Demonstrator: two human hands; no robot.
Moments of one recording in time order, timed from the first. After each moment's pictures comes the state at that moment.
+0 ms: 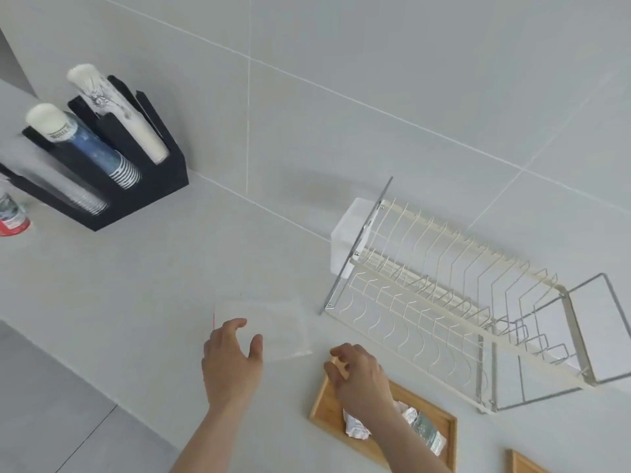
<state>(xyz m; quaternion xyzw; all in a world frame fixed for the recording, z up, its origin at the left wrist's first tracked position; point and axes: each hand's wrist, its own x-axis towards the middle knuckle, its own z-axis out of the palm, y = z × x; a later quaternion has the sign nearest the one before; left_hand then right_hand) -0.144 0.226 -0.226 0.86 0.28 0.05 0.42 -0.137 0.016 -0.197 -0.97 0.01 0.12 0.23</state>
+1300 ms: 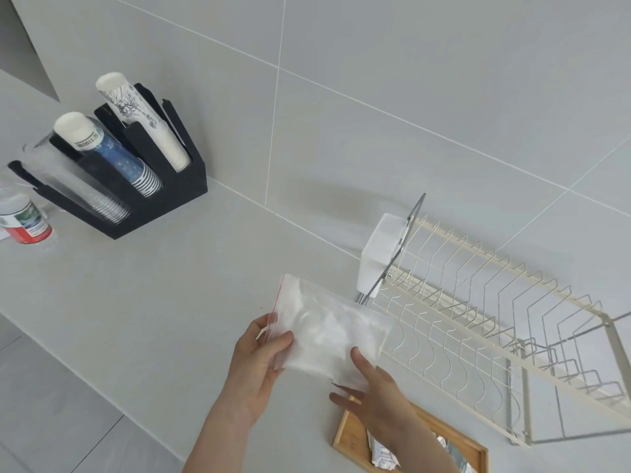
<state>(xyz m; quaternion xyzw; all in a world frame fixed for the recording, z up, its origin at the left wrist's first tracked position) -0.121 0.256 -0.183 0.41 0.23 -0.07 0.88 -0.114 0.032 -0.208 -0.54 0.28 0.26 0.75</state>
